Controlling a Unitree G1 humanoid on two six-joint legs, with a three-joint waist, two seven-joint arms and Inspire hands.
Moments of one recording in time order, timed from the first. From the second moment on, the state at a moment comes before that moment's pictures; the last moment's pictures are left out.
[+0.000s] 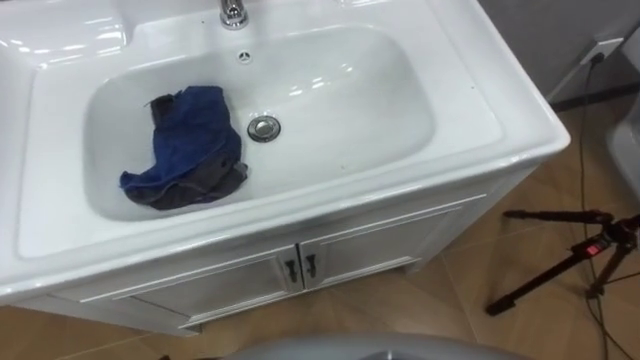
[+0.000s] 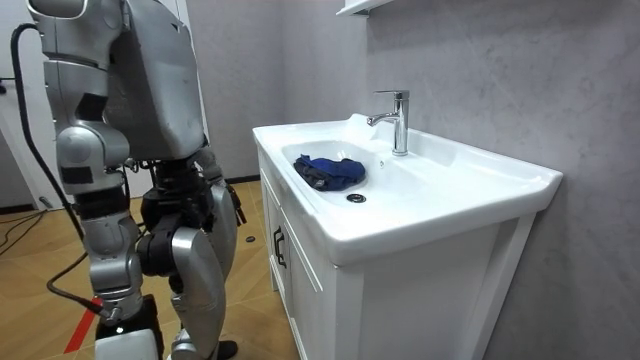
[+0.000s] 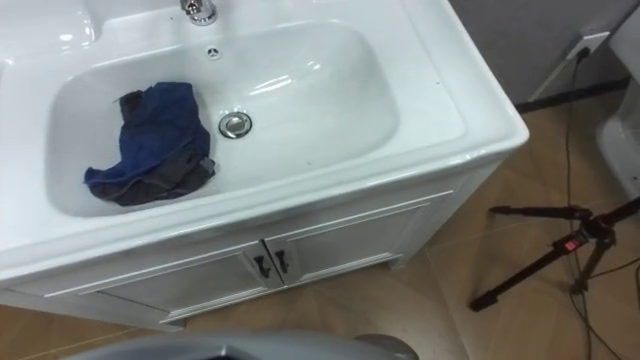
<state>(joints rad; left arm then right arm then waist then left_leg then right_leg) 0.20 0.19 0.11 1.20 -0.26 0.07 0.07 0.16 -0.22 -0.02 1.33 -0.29 0.13 0.11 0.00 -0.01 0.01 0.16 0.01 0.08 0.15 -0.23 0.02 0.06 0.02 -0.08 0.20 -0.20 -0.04</state>
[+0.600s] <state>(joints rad) 0.20 0.19 0.11 1.20 -0.18 0.09 0.05 0.16 -0.22 -0.02 1.33 -0.29 0.16 0.13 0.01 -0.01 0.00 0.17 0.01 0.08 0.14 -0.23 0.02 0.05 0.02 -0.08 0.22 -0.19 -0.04</state>
